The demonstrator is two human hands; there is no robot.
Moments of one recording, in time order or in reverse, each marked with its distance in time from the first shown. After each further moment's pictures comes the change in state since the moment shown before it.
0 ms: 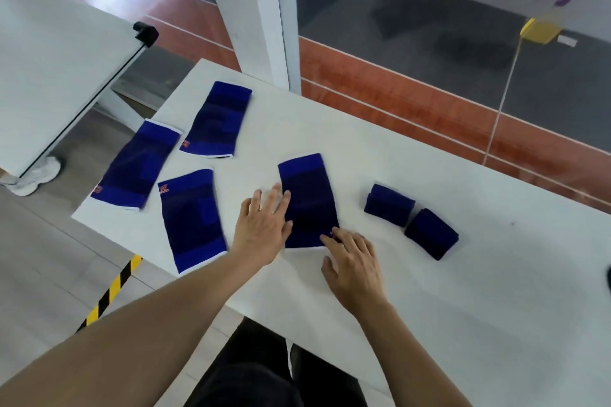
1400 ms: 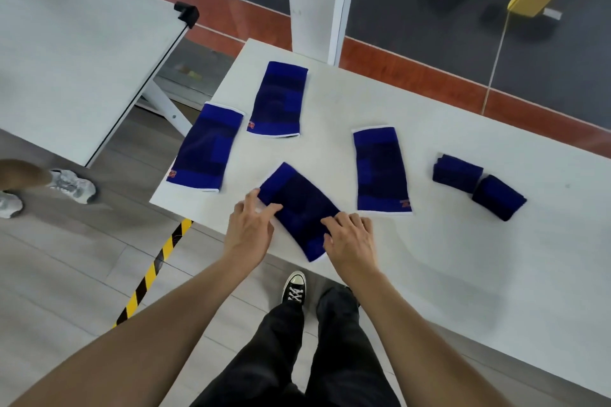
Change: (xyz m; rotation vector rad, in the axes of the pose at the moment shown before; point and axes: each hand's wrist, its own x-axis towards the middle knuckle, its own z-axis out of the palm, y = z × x) left_hand -0.089 -0.175 0.012 -0.353 0.004 -0.086; right_hand 0.018 -0.177 0.059 -0.121 -0.083 0.093
